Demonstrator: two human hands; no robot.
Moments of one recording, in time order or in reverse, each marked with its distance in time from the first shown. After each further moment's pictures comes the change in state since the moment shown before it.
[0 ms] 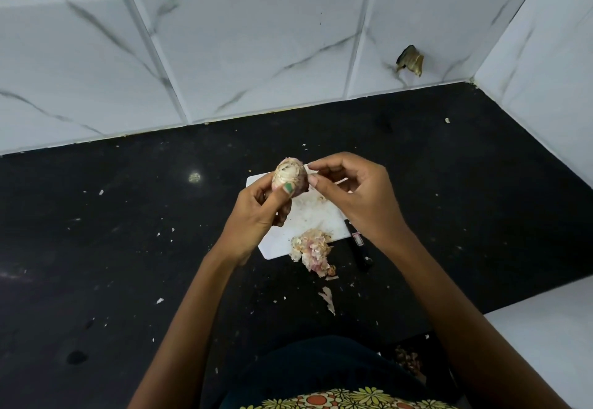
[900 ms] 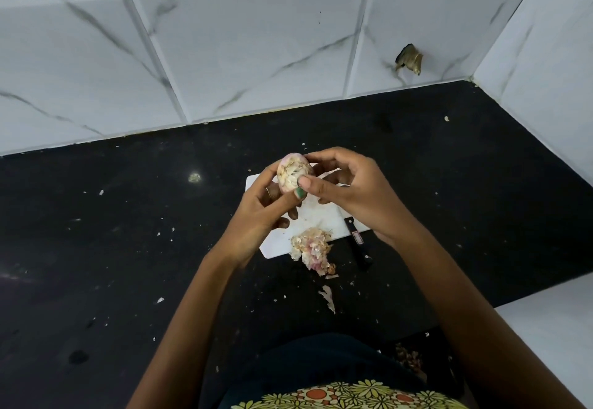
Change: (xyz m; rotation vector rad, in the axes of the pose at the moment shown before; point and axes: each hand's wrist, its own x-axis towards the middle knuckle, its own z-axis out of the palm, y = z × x) left_hand -0.003 0.001 0.000 -0.016 -0.079 -0.015; right_hand 0.007 -0.017 -0.006 0.108 -0.176 0.248
